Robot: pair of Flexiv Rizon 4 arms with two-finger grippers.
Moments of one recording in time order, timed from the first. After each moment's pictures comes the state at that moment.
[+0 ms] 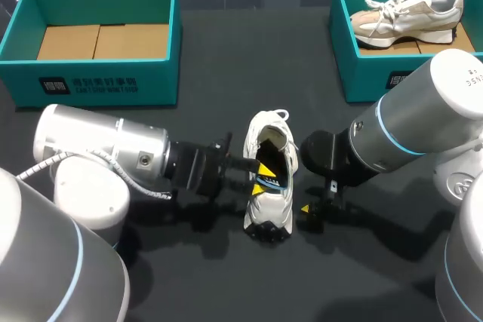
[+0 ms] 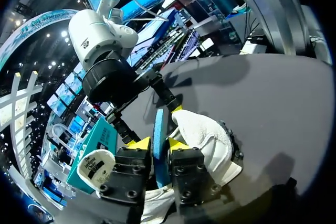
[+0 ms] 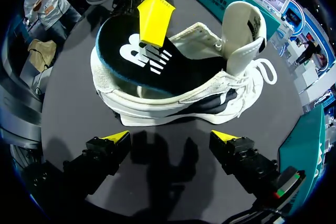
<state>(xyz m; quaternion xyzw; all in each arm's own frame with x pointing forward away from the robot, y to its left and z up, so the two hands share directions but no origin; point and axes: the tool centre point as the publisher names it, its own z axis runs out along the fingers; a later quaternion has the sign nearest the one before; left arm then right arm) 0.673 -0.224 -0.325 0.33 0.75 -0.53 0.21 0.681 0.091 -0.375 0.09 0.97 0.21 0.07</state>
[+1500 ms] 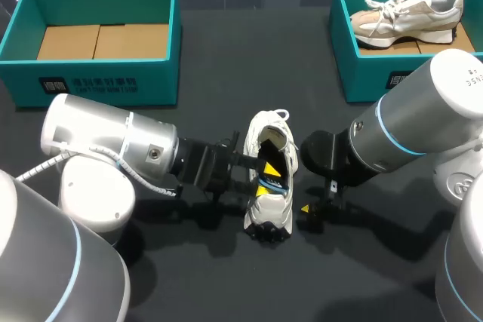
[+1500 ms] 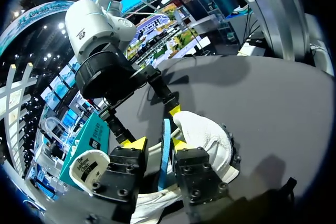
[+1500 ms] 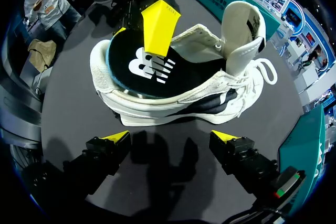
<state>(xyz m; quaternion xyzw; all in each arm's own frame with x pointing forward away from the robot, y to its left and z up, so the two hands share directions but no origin) 0.670 -0.230 -0.329 0.33 0.77 -0.51 0.18 0.681 0.091 -0.375 0.09 0.97 0.21 0.07</state>
